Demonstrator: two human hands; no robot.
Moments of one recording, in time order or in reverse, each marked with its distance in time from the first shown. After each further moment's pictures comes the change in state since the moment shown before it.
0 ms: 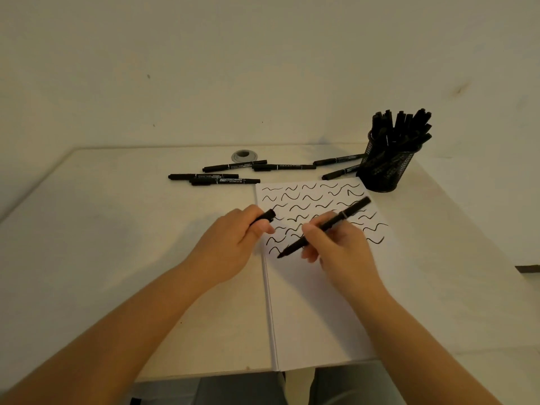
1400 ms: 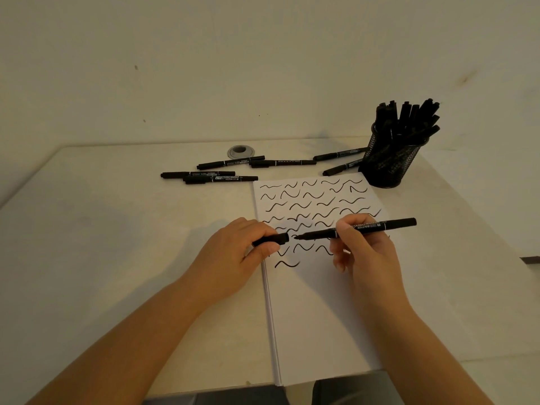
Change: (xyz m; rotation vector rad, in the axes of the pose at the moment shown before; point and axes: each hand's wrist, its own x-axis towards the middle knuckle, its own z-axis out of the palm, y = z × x) left_hand 0.000 -0.002 0.009 0.028 -0.002 0.171; right_hand -0.001 0.010 -0.013 0.324 0.098 0.070
